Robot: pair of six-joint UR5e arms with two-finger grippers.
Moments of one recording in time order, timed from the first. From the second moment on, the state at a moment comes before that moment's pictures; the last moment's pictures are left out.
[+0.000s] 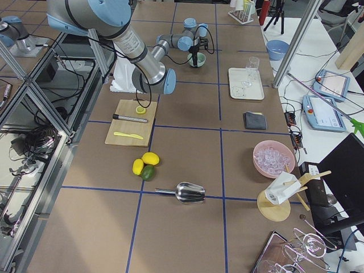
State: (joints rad) left arm -1.57 -1.58 -1.62 -1.52 -2.36 0.08; right arm 0.38 -0.49 1.19 -1.40 1.68 1.28
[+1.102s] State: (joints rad) left arm -1.57 -1.57 -1.62 -1.52 -2.36 0.08; right arm 0.41 -0.48 1.21 -1.40 1.74 1.29
